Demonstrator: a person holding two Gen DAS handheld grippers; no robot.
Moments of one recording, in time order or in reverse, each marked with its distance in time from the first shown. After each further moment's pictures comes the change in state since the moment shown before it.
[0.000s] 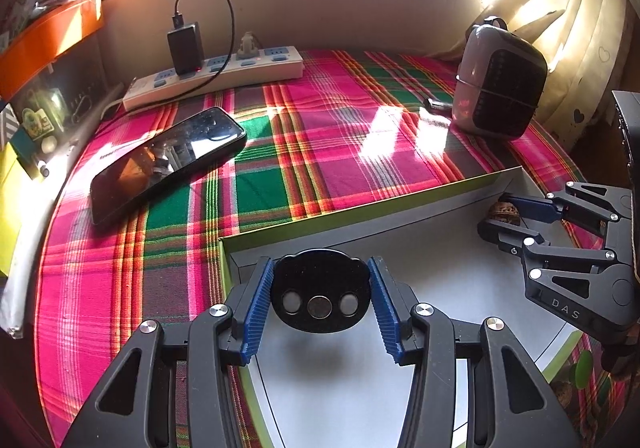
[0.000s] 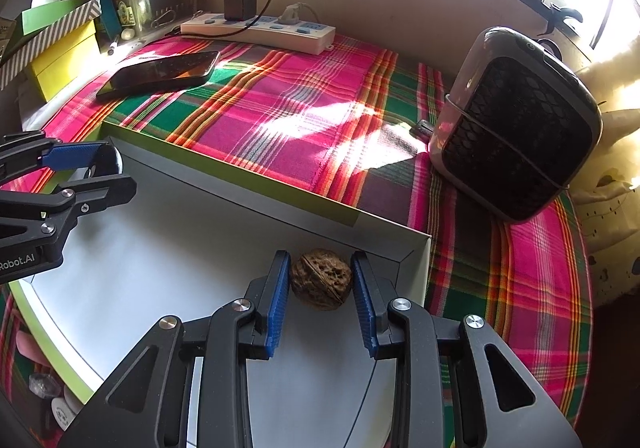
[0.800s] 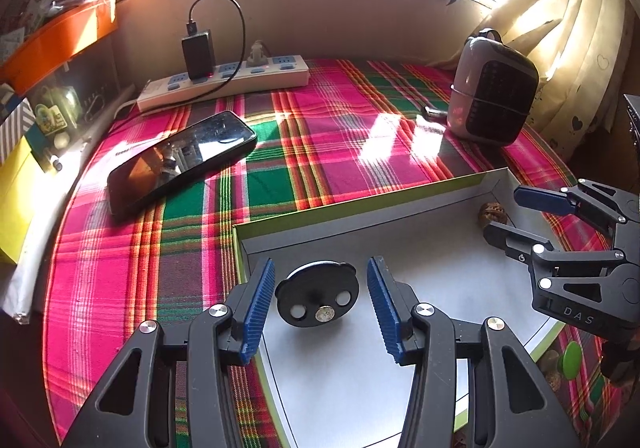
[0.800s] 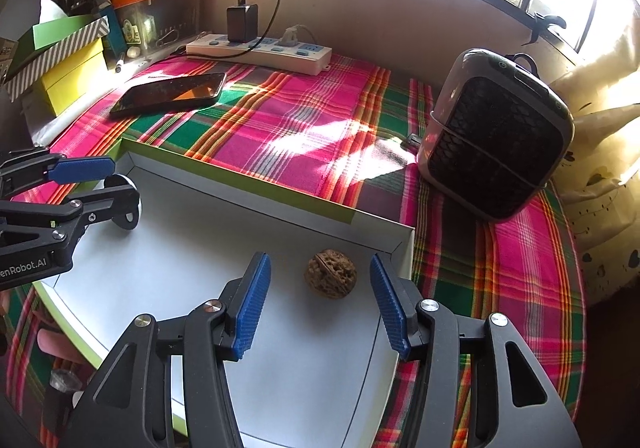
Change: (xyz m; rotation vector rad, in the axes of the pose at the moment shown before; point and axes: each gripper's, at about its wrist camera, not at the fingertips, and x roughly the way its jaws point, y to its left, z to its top) left arm -0.022 0.000 -0.008 -0.019 -0.028 0.006; right arm -0.029 0.002 -0.006 0.027 -0.060 -0.002
